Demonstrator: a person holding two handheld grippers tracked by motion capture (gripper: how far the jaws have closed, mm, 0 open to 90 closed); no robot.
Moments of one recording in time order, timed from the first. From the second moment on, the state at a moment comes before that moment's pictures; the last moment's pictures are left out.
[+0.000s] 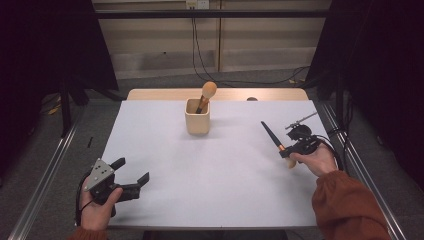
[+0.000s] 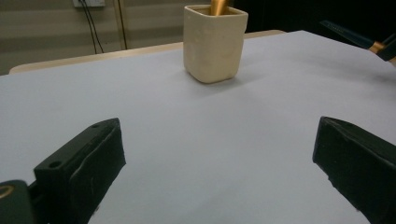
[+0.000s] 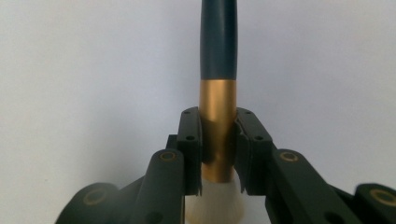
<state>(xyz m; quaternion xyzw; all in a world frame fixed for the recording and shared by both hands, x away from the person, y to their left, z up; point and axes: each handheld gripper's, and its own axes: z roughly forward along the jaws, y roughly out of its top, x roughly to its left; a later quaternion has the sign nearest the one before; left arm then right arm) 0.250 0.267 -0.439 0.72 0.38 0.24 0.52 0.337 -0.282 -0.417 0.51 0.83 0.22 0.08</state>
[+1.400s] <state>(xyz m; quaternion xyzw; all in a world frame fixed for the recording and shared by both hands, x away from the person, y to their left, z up) 0.248 0.263 -0.438 0.73 0.37 0.23 0.53 0.290 -0.295 -0.425 0.45 0.71 0.50 0.18</state>
